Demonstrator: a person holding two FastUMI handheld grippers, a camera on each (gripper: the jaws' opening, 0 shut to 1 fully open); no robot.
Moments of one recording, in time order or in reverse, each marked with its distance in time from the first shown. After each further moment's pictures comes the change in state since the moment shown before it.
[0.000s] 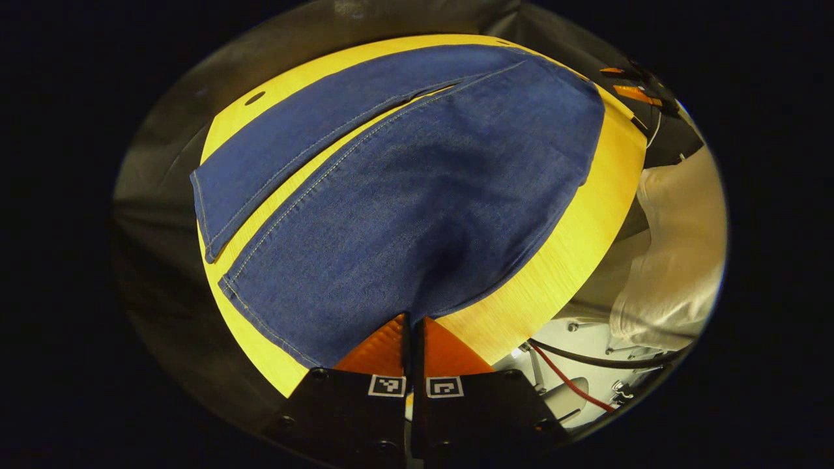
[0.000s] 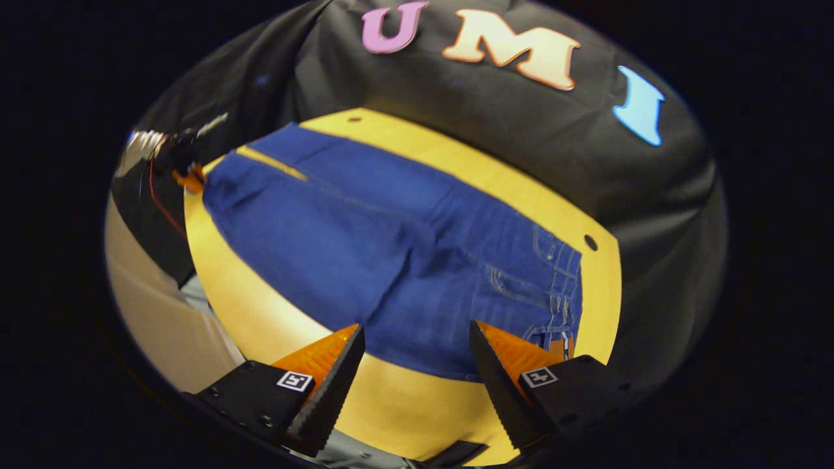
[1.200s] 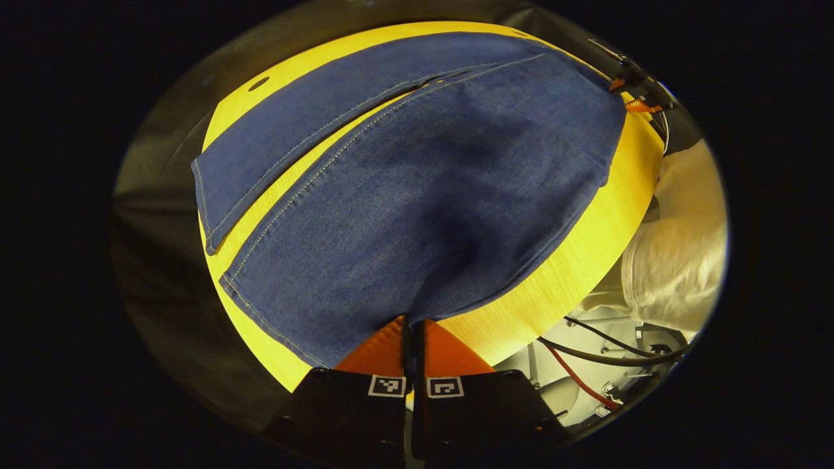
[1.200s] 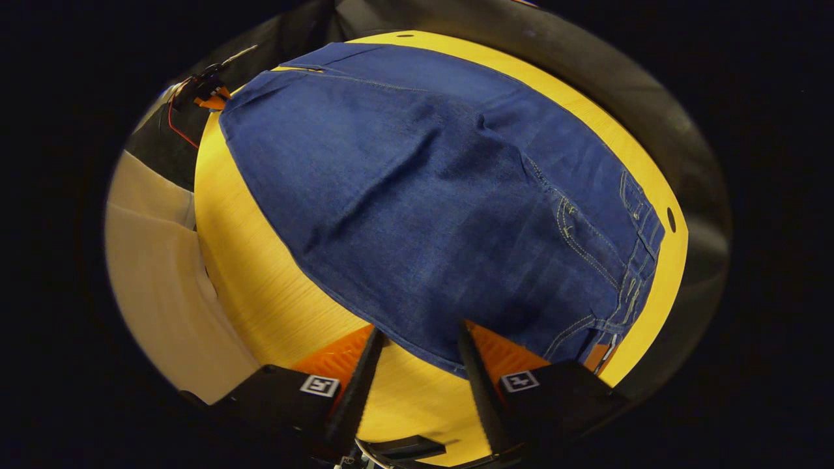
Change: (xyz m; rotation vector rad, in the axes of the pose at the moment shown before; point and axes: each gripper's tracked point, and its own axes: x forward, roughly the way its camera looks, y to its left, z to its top) left arm 0.005 0.003 0.003 -0.052 0.075 0.025; right arm 0.057 -0.004 -0.064 -0.142 0.342 0.219
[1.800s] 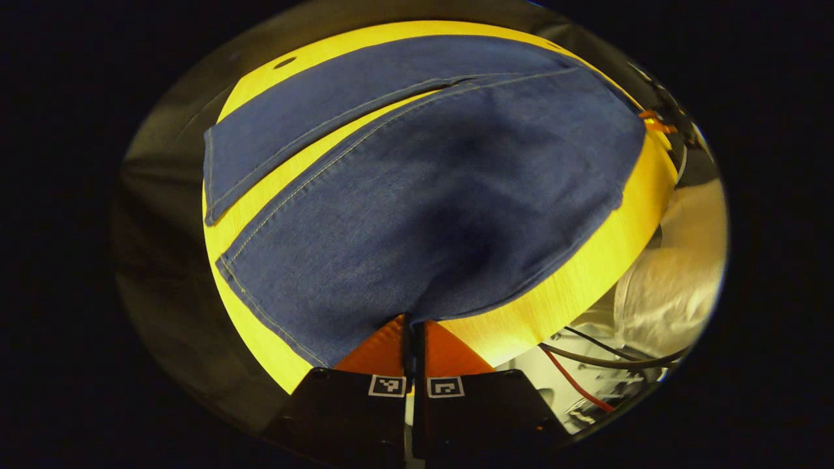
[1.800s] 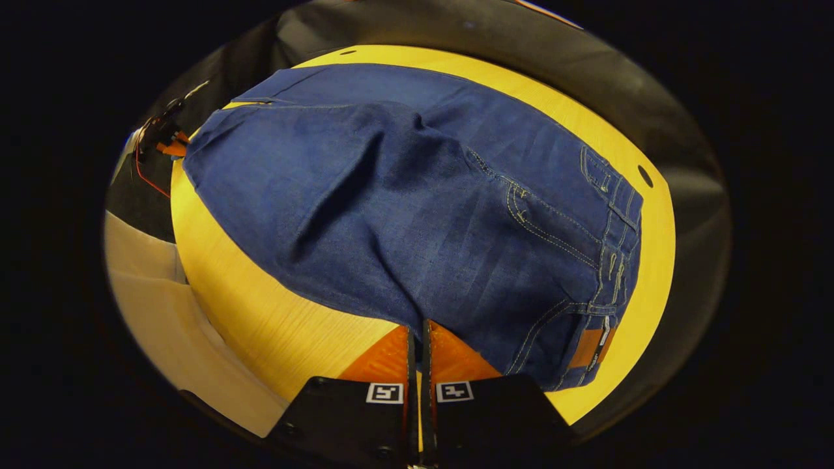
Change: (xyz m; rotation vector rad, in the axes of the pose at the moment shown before) left arm 0.001 0.000 0.001 -0.194 0.038 -0.003; right arm -0.001 -0.005 0.006 0.219 -0.050 -0.091
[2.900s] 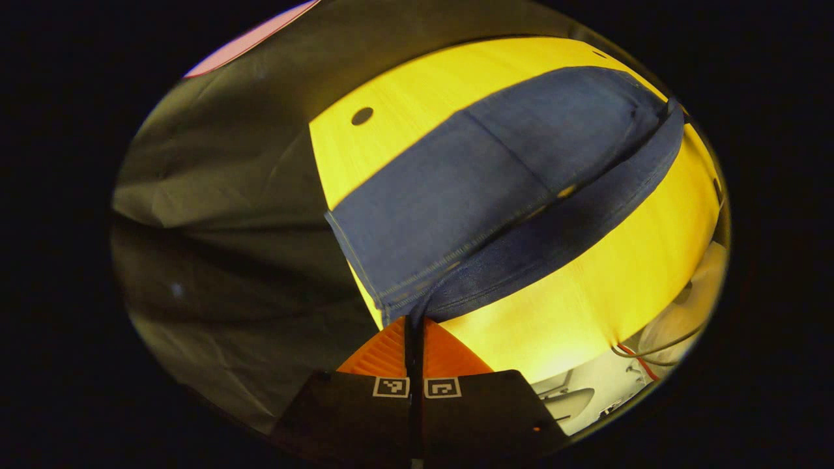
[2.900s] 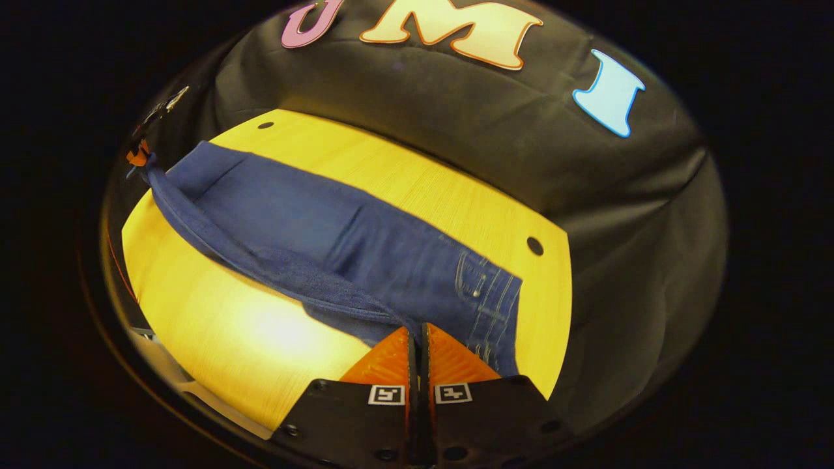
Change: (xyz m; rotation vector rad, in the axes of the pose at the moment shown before) left arm -0.116 0.114 0.166 0.138 -0.003 0.405; right arm -0.086 -0.093 0.163 0.145 -0.286 -0.358
